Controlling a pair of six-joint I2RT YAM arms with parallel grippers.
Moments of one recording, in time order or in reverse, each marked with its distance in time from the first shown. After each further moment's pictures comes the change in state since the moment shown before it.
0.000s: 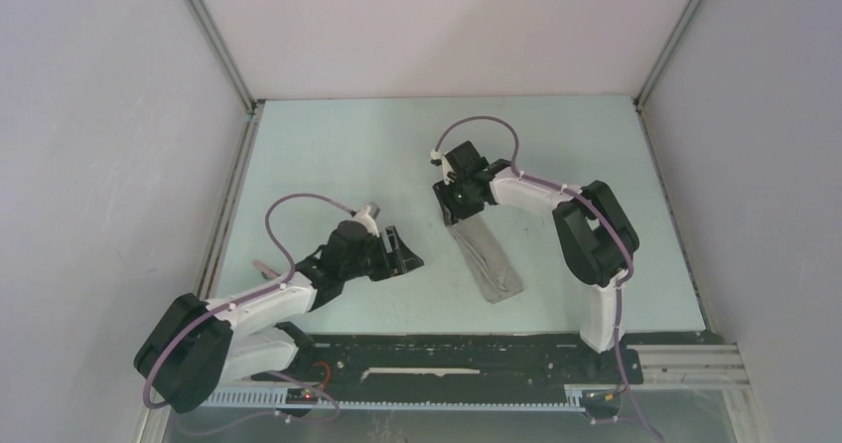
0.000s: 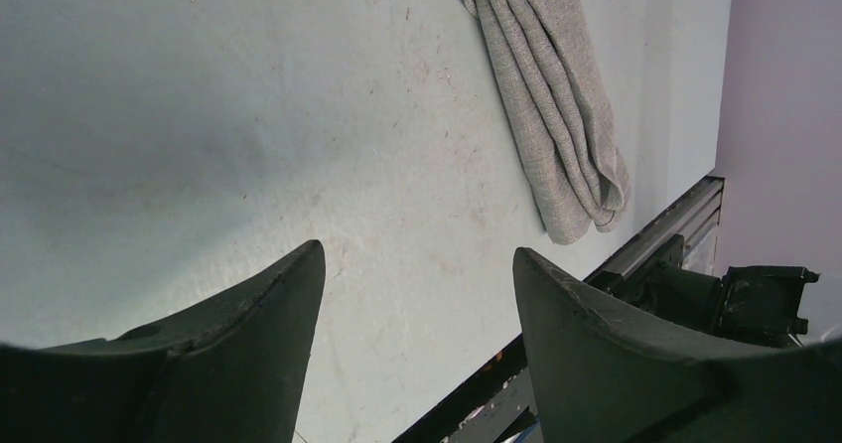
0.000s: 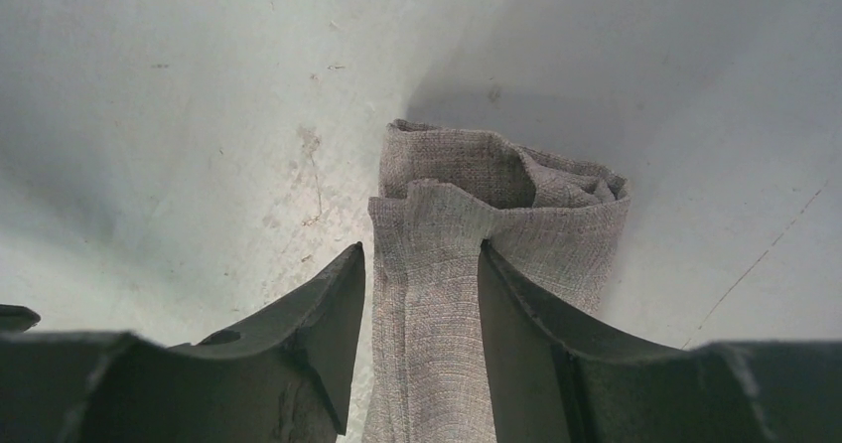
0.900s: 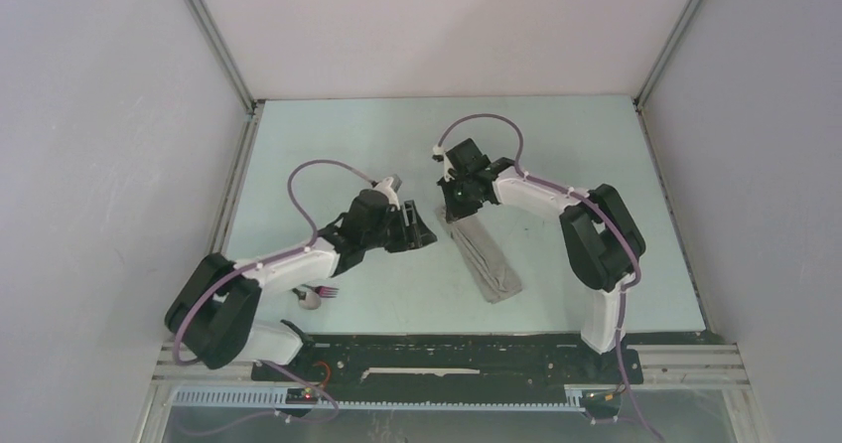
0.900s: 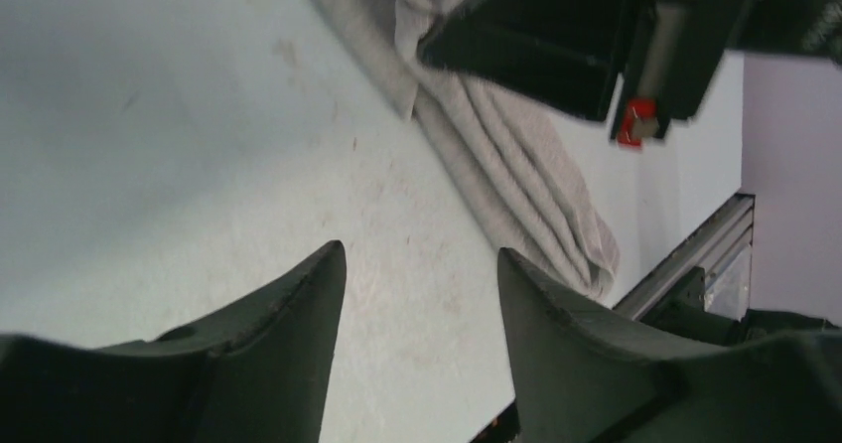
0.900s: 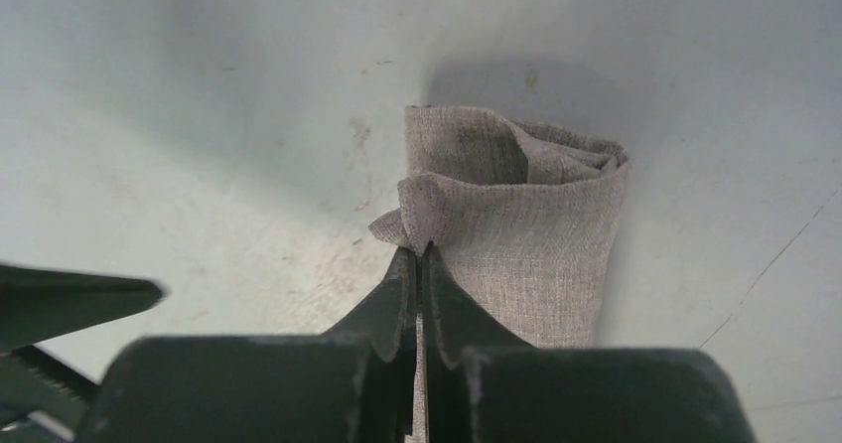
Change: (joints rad) left arm 0.000 0.196 0.225 -0.043 -0.008 0.097; right arm 0.010 -0.021 0.010 -0.026 -0.005 0.060
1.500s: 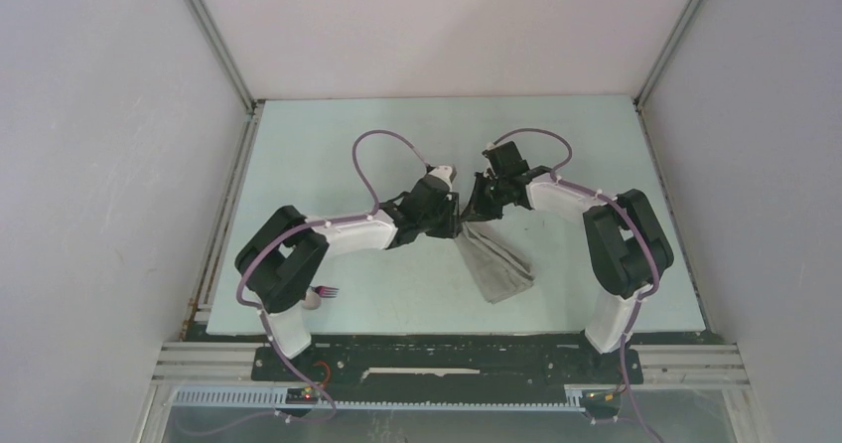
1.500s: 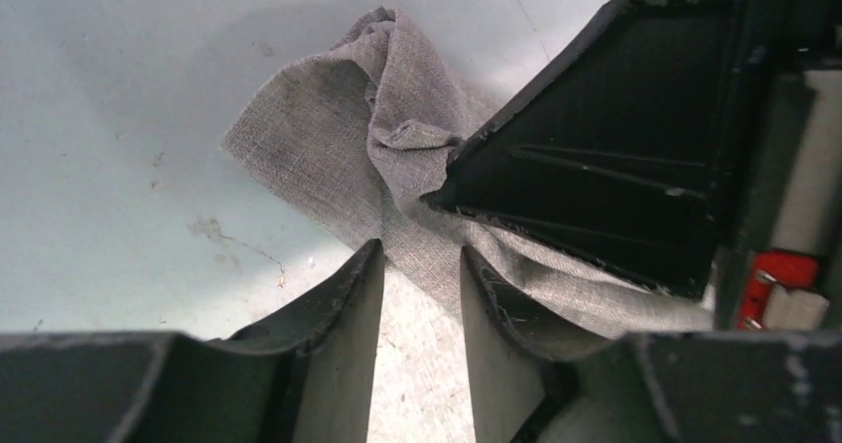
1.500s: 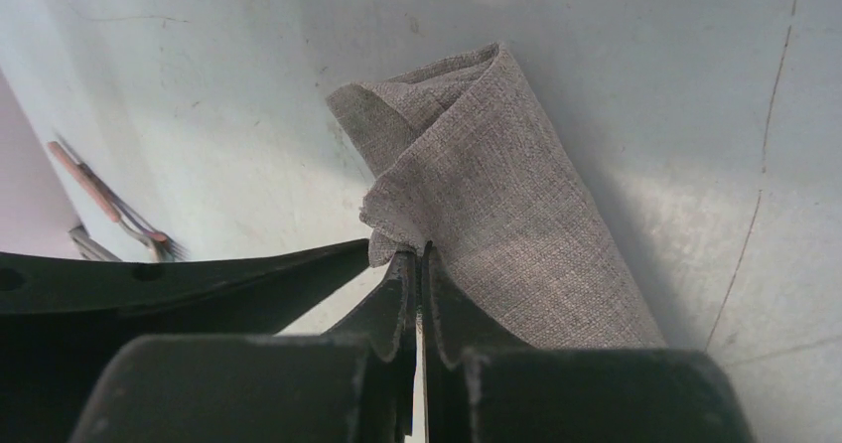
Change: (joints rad) left arm -0.157 0.446 0.429 -0.084 -0.222 0.196; right arm -0.167 -0.129 -0.232 0.167 -0.195 0.457
